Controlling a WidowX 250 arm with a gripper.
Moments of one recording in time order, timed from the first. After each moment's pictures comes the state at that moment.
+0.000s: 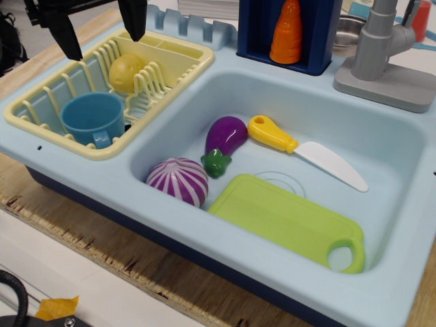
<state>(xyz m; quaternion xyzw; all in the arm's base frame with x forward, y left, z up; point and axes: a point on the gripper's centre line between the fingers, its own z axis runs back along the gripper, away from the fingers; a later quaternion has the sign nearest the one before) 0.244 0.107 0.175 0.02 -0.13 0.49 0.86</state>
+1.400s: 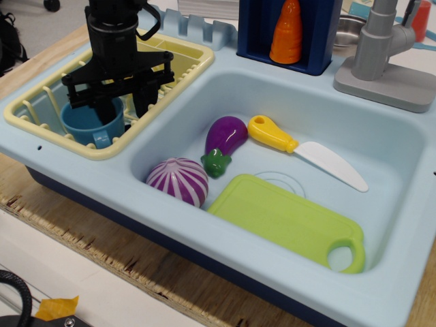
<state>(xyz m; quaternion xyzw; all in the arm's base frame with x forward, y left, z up) 0.248 0.103 0.088 0.05 -0.05 0.51 0.86</state>
